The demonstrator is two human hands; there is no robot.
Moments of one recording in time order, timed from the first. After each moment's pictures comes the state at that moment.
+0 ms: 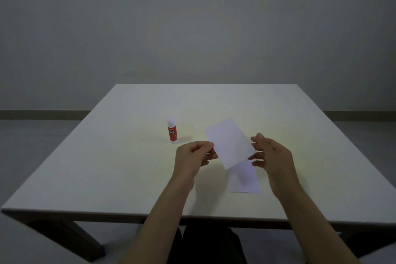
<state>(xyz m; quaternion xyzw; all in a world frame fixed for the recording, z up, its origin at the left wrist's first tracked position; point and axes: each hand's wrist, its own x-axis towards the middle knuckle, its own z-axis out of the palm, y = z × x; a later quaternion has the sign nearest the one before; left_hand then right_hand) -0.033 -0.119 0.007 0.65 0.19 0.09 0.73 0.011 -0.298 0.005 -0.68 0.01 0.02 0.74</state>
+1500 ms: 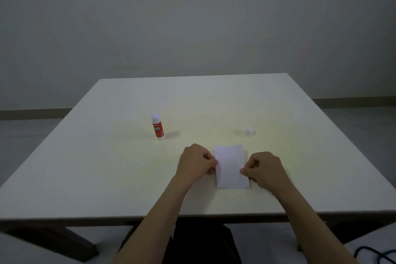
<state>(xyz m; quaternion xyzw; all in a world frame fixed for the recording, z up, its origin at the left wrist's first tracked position) 0.001 -0.139 -0.031 0.91 0.11 0.00 0.40 0.023 -0.326 -0.031 -0.92 -0.08 0.07 0.39</state>
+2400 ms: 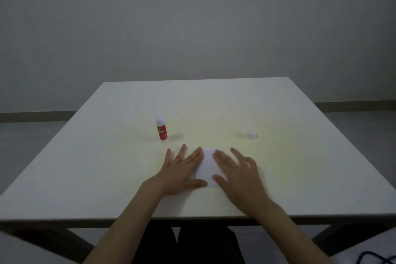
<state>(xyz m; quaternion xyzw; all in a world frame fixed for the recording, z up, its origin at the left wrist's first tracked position) -0.015 -0.074 -0.055 0.98 -0.11 -0.13 0.09 -0.011 -0.278 -0.046 -0.95 -0.28 -0.05 0.12</state>
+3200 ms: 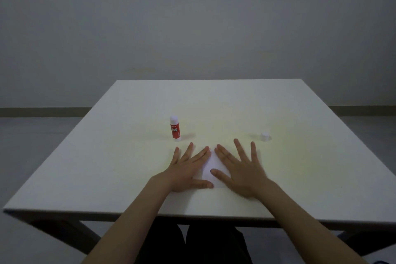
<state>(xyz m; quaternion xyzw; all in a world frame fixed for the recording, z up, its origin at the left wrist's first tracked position) -0.017 -0.058 -0.055 0.98 -0.12 -0.14 0.10 0.022 -0.256 -0.051 -0.94 -0.33 0.03 0.03</state>
